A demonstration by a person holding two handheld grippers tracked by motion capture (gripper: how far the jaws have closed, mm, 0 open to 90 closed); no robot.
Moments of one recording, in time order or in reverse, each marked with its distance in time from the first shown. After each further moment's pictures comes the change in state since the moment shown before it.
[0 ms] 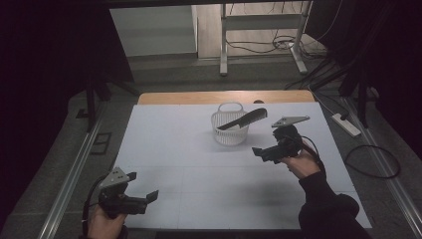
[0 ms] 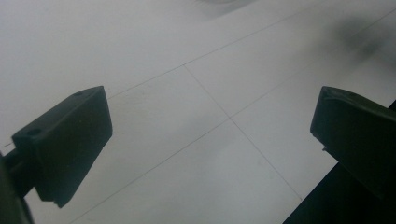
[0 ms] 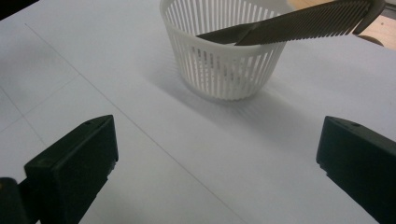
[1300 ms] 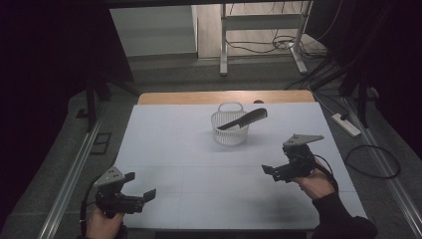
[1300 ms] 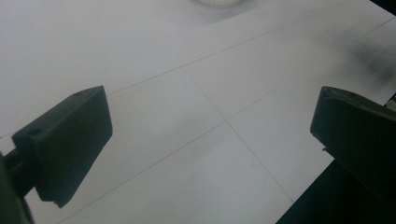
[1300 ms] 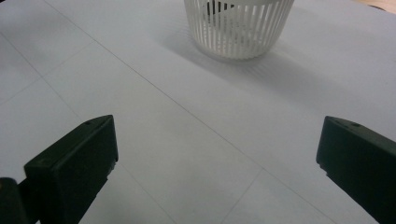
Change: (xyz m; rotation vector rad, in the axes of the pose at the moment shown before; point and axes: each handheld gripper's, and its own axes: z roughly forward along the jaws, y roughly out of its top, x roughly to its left) left arm 0.007 -0.002 -0.003 -0.016 -0.030 -0.050; right arm 0.010 -0.044 -0.028 0.006 0.012 -0.003
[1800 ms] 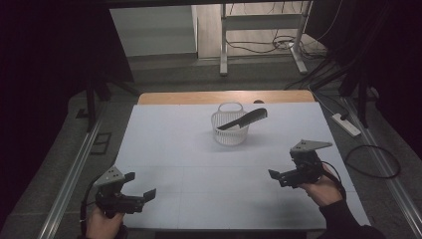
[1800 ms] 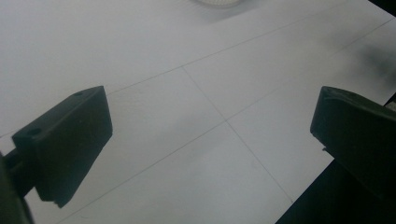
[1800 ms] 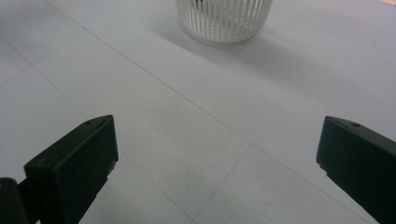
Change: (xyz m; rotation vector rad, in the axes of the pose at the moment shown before) left arm 0.001 0.000 0.000 0.000 -0.003 -0.005; right arm -0.002 -0.017 -0.013 0.005 -0.038 0.012
